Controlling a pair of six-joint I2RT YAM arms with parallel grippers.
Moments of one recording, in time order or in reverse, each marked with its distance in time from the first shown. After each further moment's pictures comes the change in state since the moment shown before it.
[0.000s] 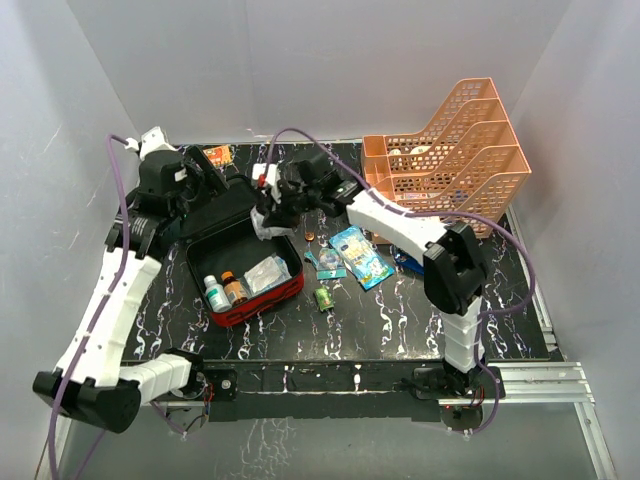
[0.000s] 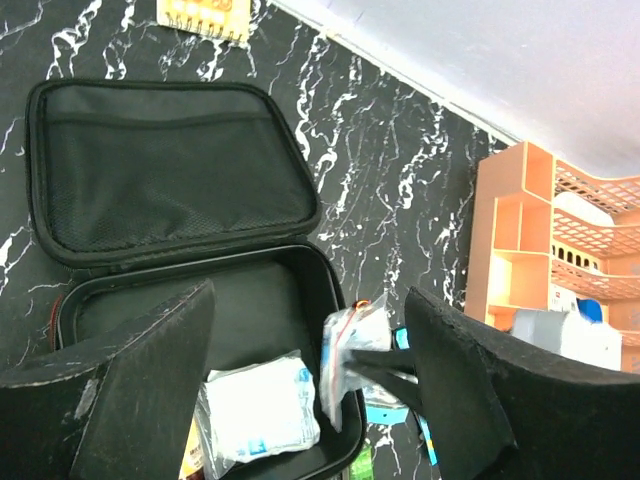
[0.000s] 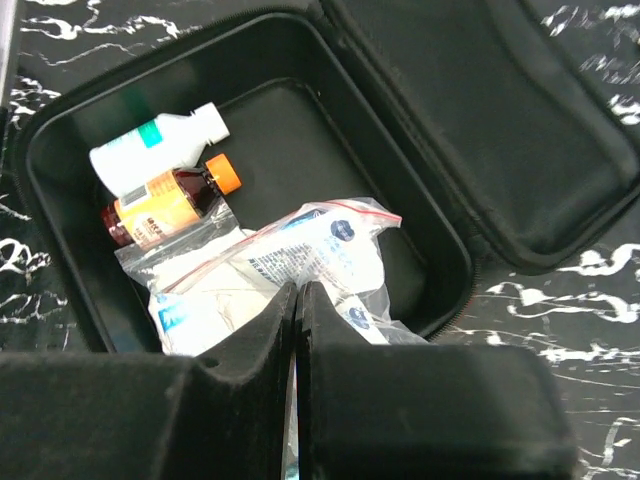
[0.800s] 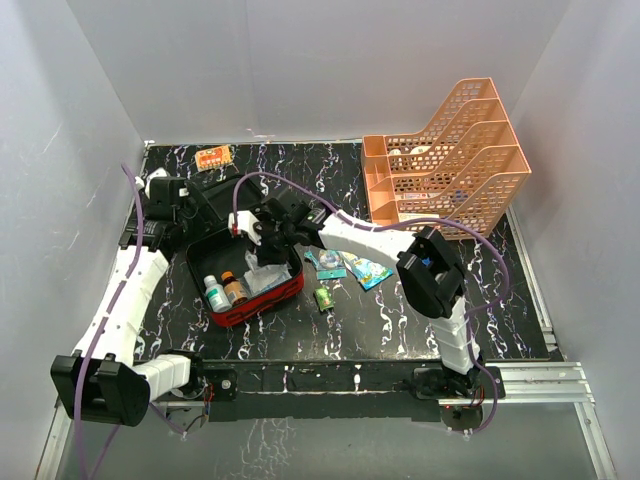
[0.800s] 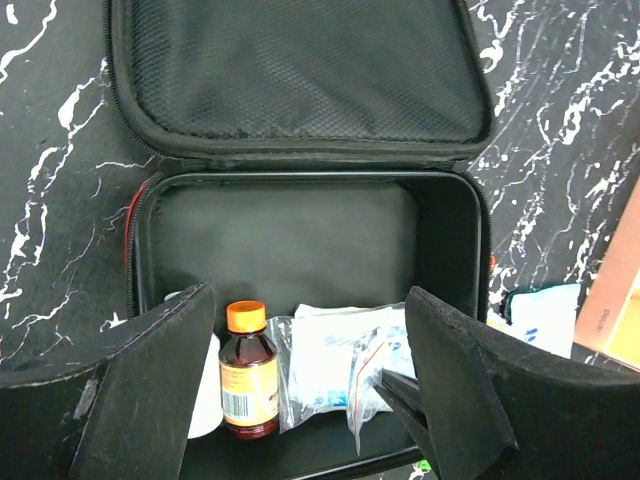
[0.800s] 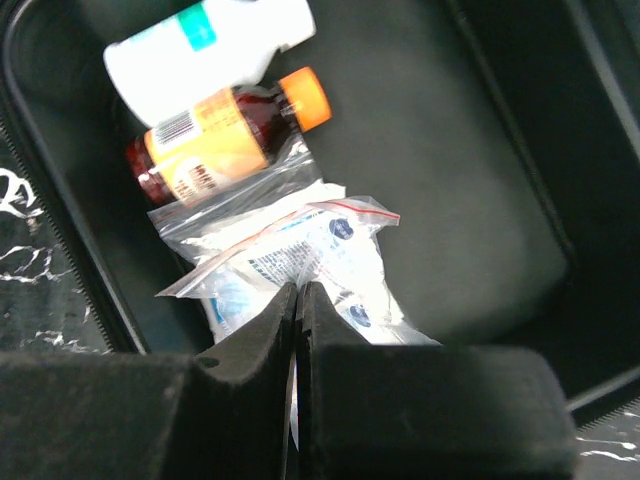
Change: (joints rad) left arm 0.180 0.042 -0.248 -0.044 0.132 -0.037; right arm 0.174 0.102 -0.024 -0.113 0.214 -0.056
